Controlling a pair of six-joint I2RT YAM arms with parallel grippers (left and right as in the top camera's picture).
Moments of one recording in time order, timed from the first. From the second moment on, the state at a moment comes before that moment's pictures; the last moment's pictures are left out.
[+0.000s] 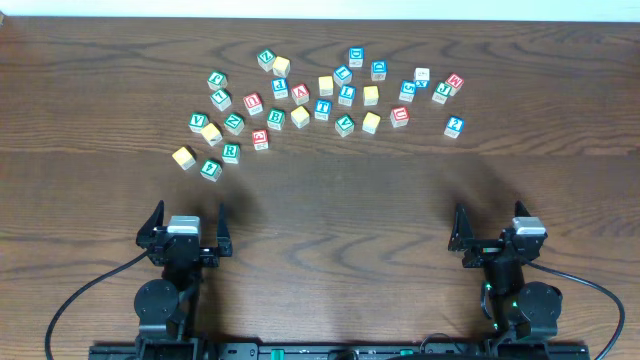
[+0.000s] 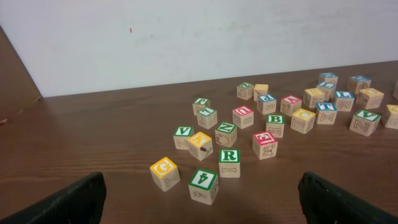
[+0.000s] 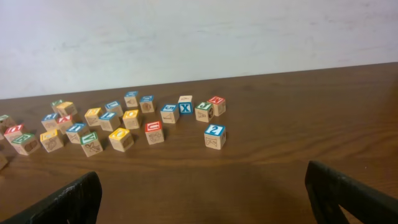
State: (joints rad) left arm -0.01 0.01 0.01 -0.10 0.01 0.10; right arm 0.01 0.01 0.01 -0.07 -0.05 0.10
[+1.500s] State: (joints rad) left arm -0.01 0.32 0.26 -0.16 0.01 0.08; right arm 0.01 0.10 0.10 0.01 -0.01 0.04
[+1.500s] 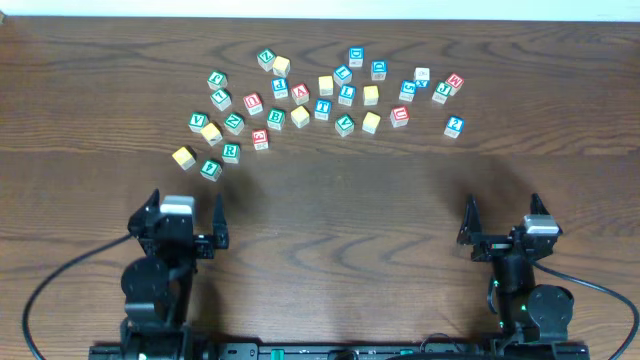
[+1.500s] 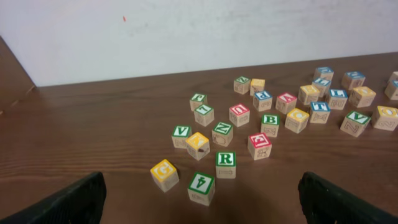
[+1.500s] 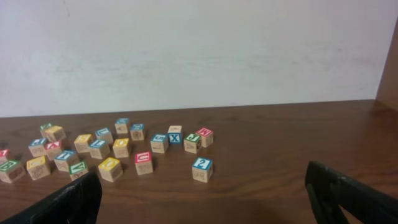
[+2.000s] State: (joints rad) left arm -0.01 0.73 0.62 -0.29 0.07 0.07; right arm 0.01 0.52 0.46 -0.12 -0.01 0.04
